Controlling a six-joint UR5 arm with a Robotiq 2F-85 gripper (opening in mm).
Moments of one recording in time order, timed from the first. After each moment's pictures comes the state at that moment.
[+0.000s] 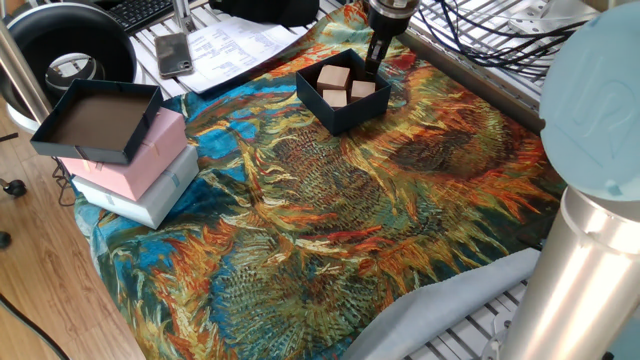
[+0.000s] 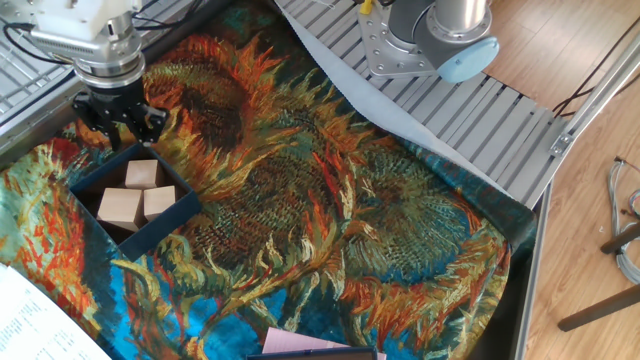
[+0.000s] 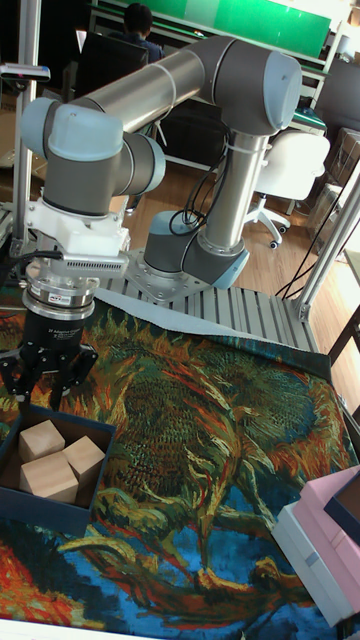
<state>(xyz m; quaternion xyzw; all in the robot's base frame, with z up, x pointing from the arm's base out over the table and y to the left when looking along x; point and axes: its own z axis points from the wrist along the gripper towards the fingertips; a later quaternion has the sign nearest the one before) 0.626 -0.170 0.098 -0.24 0.96 -0.04 0.09</state>
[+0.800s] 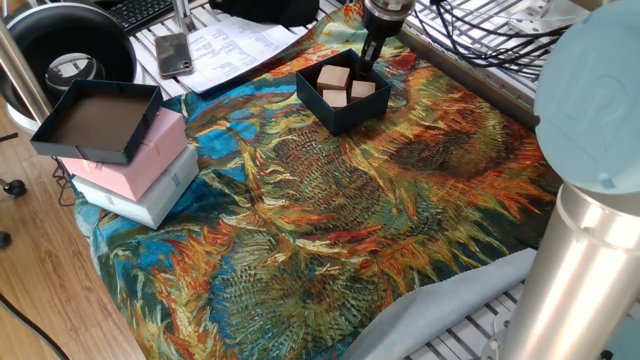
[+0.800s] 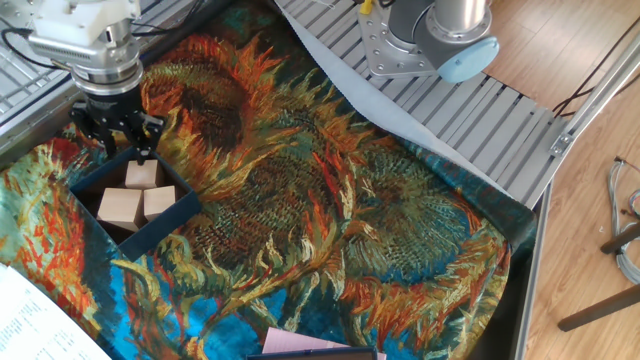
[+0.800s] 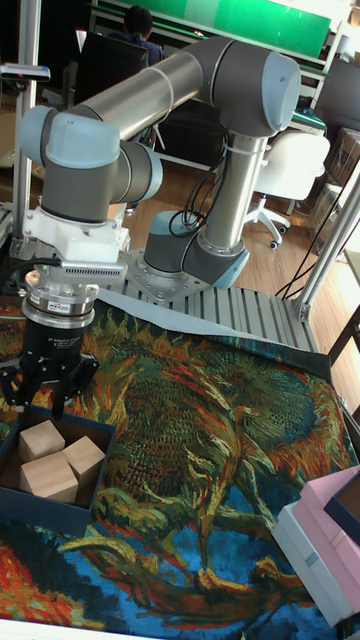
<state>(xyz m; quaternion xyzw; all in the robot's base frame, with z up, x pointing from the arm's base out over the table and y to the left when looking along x) 0.639 -0.164 0.087 -0.26 0.96 -0.03 0.11</state>
